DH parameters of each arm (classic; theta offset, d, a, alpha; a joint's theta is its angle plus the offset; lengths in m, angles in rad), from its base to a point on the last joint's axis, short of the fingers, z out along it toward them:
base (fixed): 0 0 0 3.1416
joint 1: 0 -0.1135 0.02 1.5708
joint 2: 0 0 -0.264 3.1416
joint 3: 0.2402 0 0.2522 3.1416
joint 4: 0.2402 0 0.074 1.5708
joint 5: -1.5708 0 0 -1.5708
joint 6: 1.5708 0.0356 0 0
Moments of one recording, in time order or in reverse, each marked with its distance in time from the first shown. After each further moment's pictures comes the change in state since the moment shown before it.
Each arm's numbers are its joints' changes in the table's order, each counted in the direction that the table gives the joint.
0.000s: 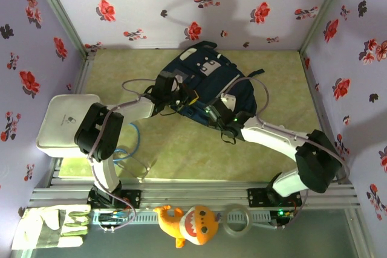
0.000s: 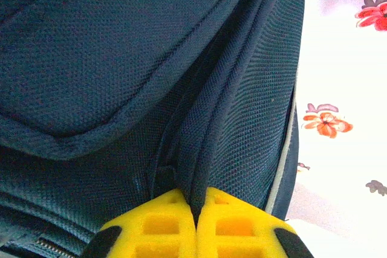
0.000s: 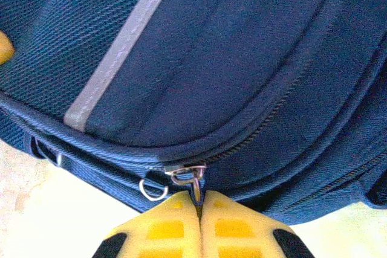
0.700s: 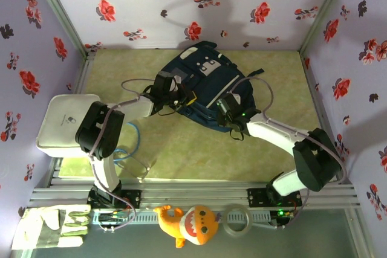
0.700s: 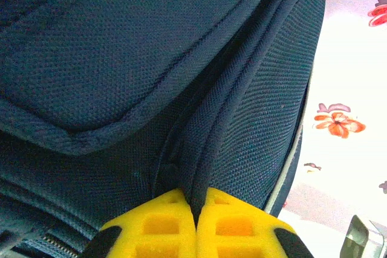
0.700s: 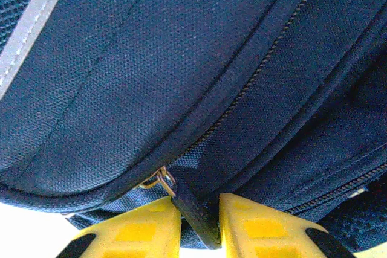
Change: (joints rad) left arm -0.022 0.022 0.001 0.014 -0.022 0.041; right arm 0.152 0.022 -0.037 -0.037 0.193 -0.211
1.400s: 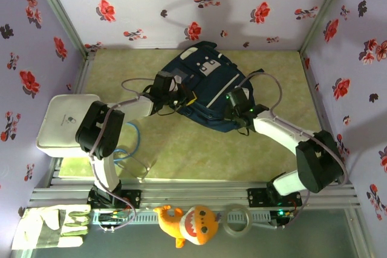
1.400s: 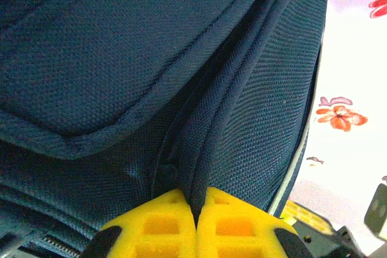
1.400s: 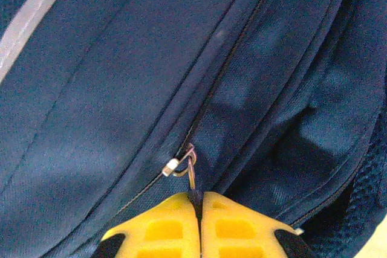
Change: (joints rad) left arm -0.008 0.003 0.004 0.012 -0.016 0.040; right arm 0.132 -0.028 0.000 -0.029 0.000 -0.076
